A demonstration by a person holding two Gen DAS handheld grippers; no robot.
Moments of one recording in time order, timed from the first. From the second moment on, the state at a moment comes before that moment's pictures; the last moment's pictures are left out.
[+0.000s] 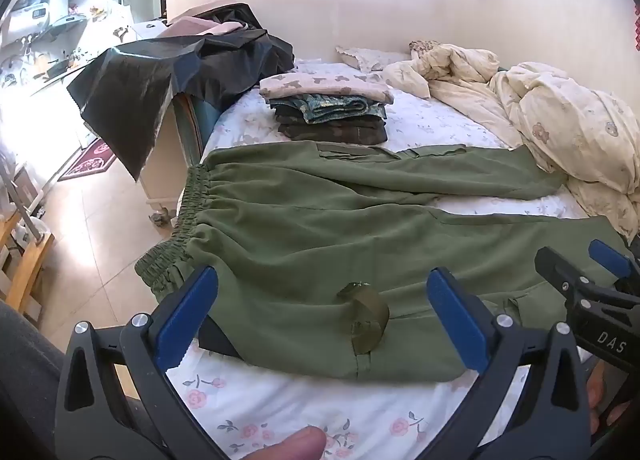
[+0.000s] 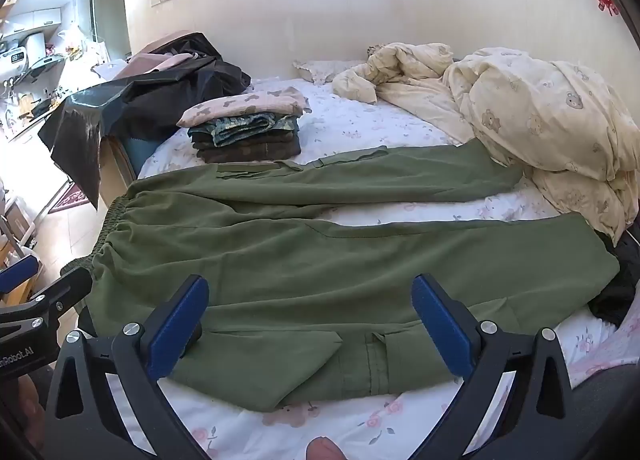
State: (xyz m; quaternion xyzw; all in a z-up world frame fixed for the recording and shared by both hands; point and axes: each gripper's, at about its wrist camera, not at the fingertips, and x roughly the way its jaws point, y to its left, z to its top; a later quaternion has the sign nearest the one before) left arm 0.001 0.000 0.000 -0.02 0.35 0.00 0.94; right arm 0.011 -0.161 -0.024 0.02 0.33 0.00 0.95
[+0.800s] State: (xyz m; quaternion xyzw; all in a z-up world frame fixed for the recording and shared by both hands) left arm 0.002 0.003 0.000 -0.02 0.35 0.00 0.94; right arm 0.012 -0.159 -0.025 0.02 0.33 -0.01 0.94
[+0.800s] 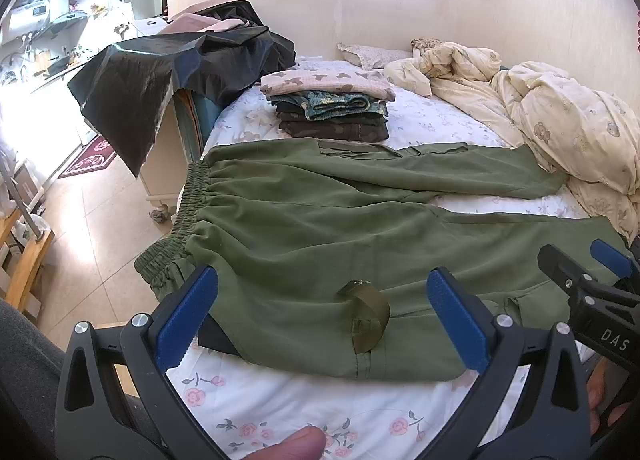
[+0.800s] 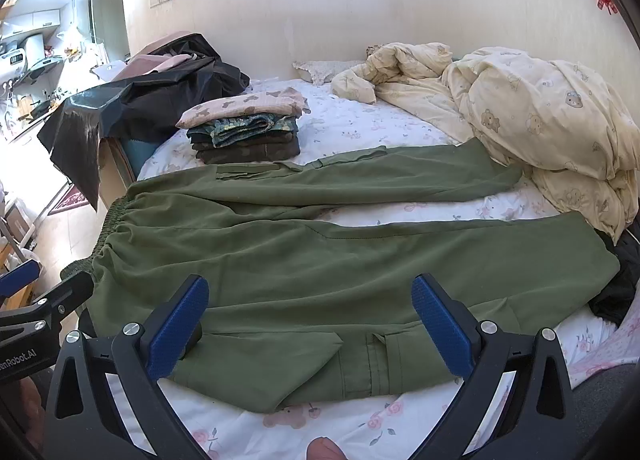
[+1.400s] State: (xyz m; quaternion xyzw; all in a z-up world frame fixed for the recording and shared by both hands) left arm 0.002 0.003 -0.001 -0.02 0.35 0.01 0.94; right arm 0.012 -0.161 -0.024 0.02 0.33 -0.01 0.95
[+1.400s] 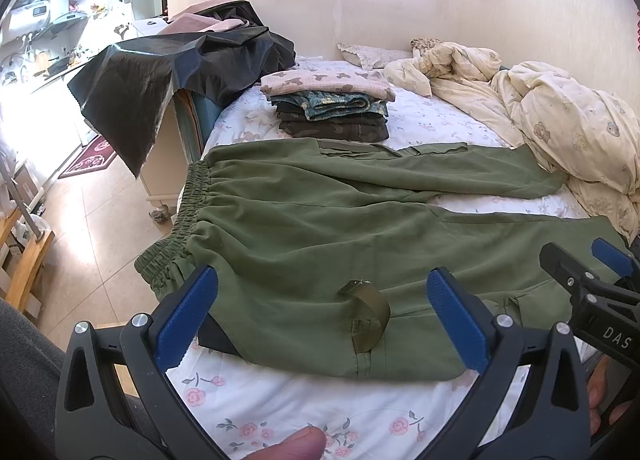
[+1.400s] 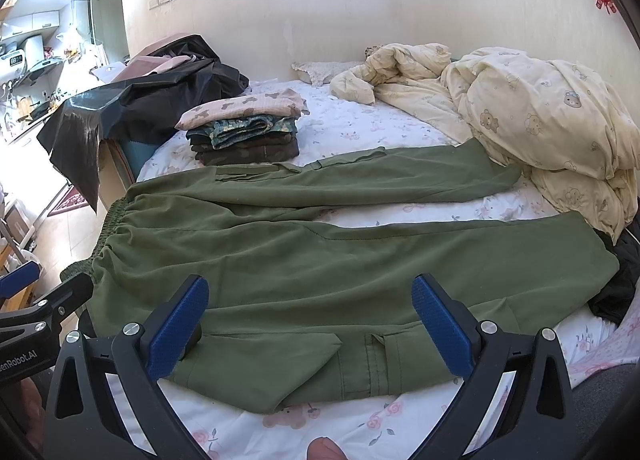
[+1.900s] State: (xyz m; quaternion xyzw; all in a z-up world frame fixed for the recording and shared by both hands) left arm 0.000 0.006 -0.007 -0.02 0.36 0.01 0.93; right arm 0.012 -0.162 -0.025 0.02 0.33 -0.01 0.94
